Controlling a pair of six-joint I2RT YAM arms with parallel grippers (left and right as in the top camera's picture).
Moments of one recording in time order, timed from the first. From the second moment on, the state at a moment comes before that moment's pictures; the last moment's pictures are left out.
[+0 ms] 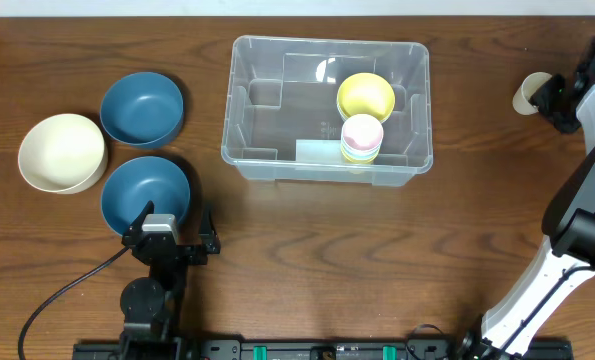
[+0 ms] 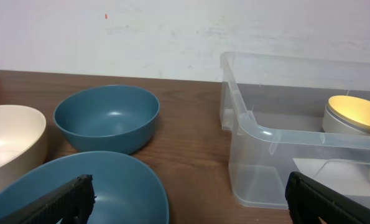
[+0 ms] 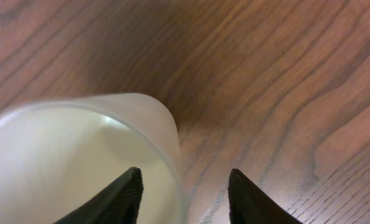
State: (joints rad) left arm -0.07 0.01 0.02 -0.12 -0.03 -0.10; right arm -0.41 2.21 1.76 -0.64 0.03 0.45
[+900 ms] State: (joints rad) left arm -0.07 0.01 0.02 -0.12 -0.03 -0.10; right arm -0.12 1.68 1.85 -1.02 -0.12 0.40
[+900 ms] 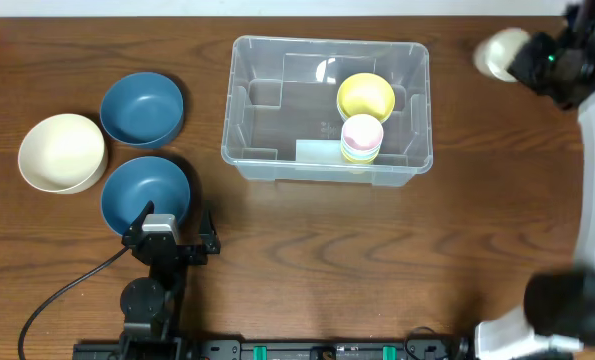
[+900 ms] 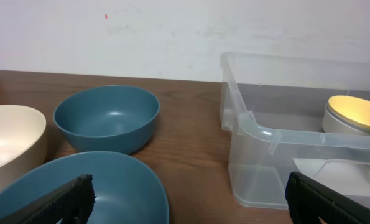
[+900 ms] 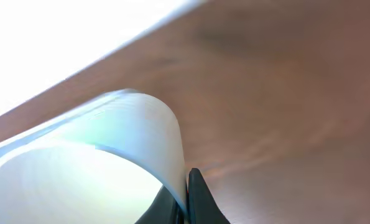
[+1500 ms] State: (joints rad) left arm -0.07 0.01 0.02 -0.12 -0.03 -0.10; right arm 0.37 1.70 1.85 -1.22 0.01 0.41
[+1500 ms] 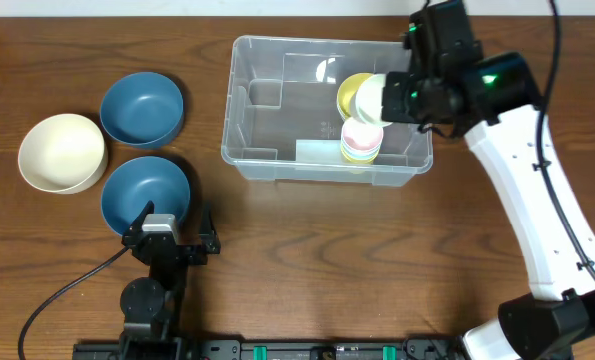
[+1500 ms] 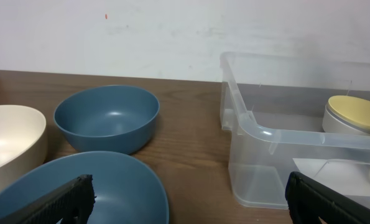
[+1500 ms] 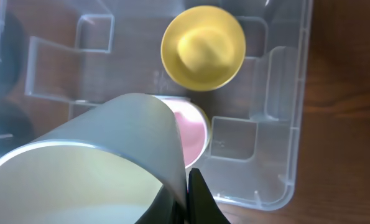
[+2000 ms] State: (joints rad) left arm -0.07 0.01 0.02 -0.12 -0.03 -0.10; right arm 0.39 1.78 1.76 -1.20 0.08 0.46
